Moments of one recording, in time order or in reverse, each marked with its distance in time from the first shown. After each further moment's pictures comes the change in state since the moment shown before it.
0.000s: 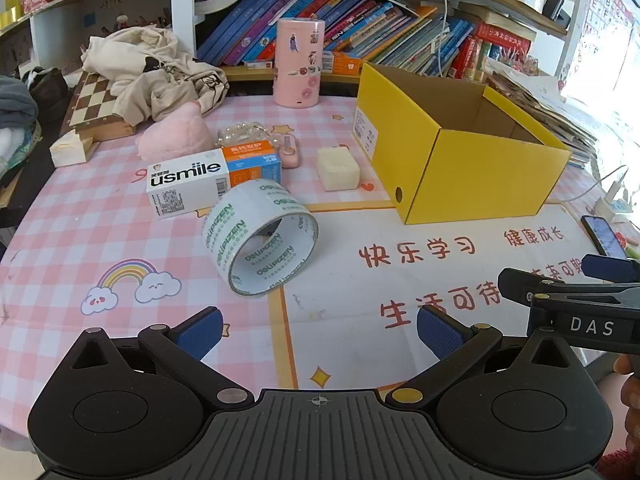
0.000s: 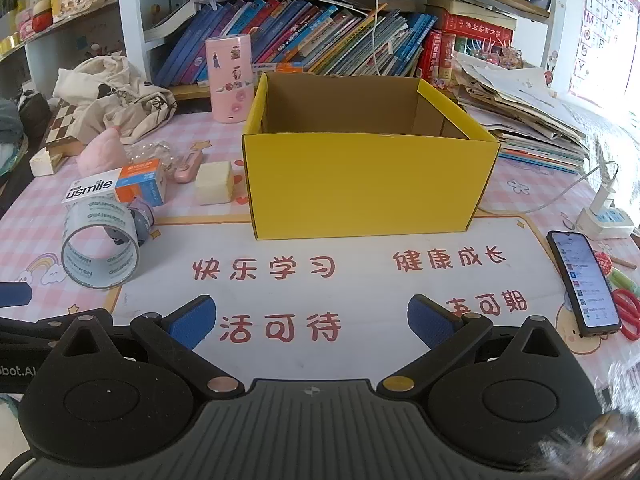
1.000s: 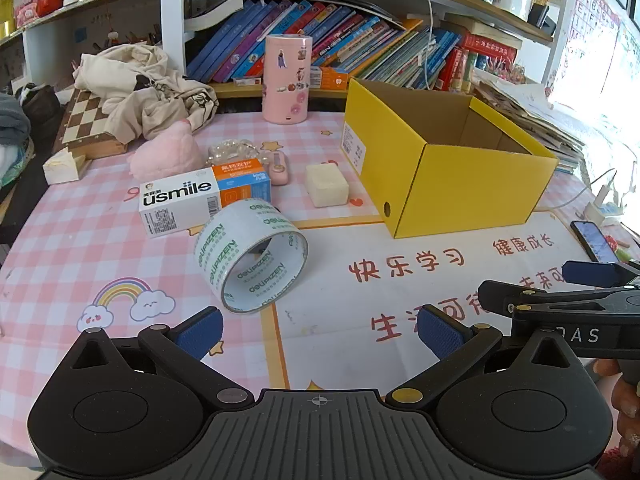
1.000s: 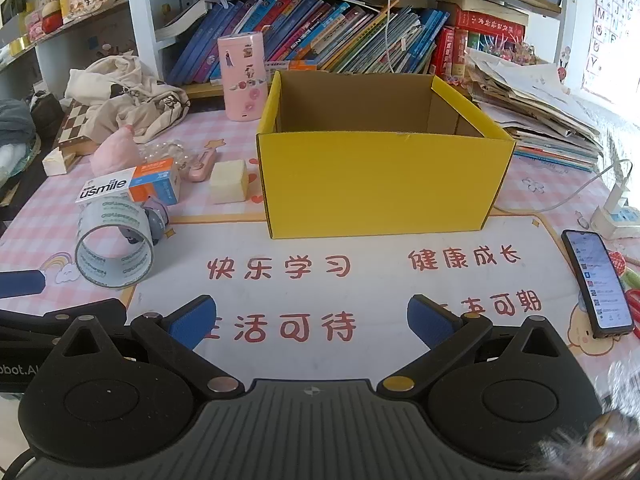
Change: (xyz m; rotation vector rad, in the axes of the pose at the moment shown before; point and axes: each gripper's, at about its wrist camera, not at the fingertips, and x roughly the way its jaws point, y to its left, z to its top) left arm -0.005 -0.001 0.002 0.021 -0.039 -0.030; right arm 0.001 0.000 0.003 0.000 0.011 0.049
